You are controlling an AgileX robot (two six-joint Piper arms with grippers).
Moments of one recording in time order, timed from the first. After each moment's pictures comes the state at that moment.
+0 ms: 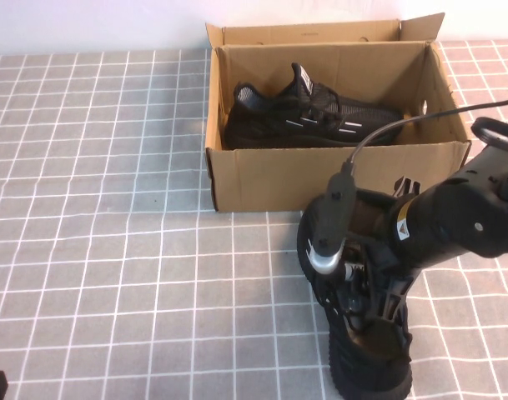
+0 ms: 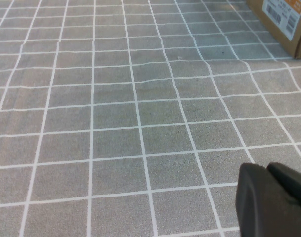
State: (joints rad) right arm 0.66 1.60 -1.05 -0.05 0.61 -0.56; left arm -0.14 -0.01 0.03 0.00 0.39 0.03
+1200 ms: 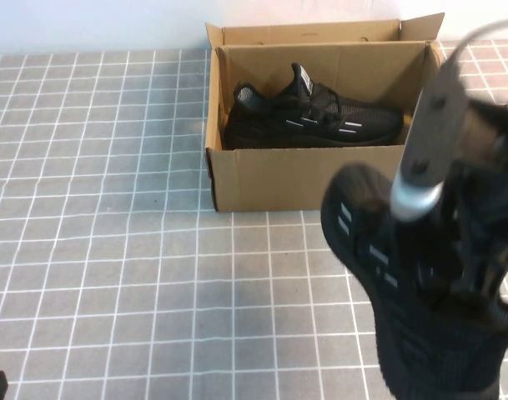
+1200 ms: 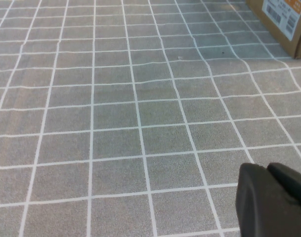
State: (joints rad) right arm 0.66 1.26 -1.23 0.06 1.05 -0.56; left arm -0.14 -0.01 0.03 0.00 0.39 0.03
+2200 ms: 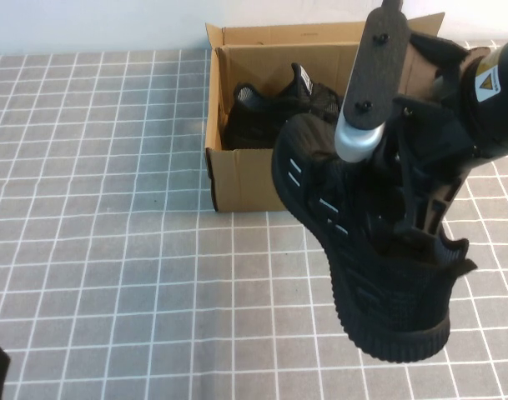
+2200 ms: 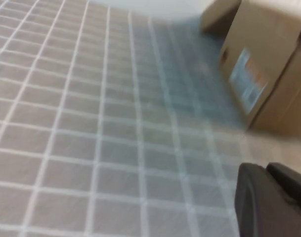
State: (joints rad) right arm 0.65 1.39 -1.42 0.11 1.02 -0.67; left arm -0.14 -0.01 0.03 -0.16 0.25 -0.08
